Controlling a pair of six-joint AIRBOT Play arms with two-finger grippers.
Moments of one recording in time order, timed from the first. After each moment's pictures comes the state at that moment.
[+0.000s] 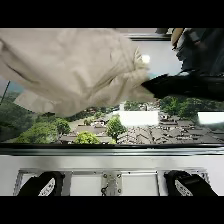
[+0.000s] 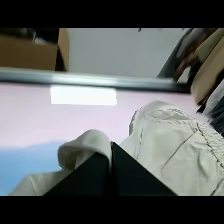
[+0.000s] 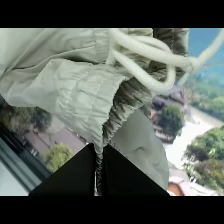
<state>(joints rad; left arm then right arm) -0.02 -0.89 1.84 1.25 -1.08 -1.62 0.15 -0.90 1.31 -0.83 1.13 1.26</state>
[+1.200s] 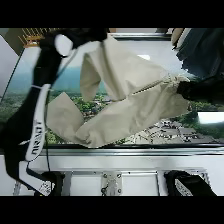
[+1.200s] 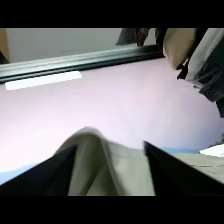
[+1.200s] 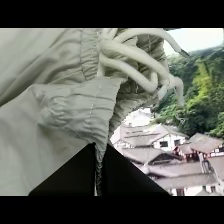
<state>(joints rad) -0.41 -1.75 2.07 1.37 -0.63 -1.55 0.06 -0.94 1.26 -1.55 1.21 1.89</state>
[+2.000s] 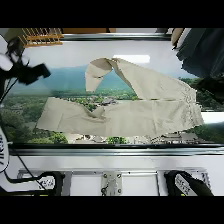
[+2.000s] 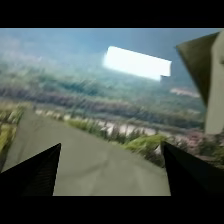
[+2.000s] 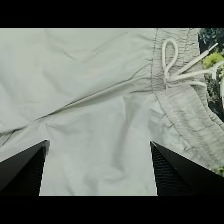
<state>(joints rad) 0.23 -1.44 1.48 1.37 -1.09 -1.63 -0.36 -0.99 1.18 -1.36 1.09 1.70</state>
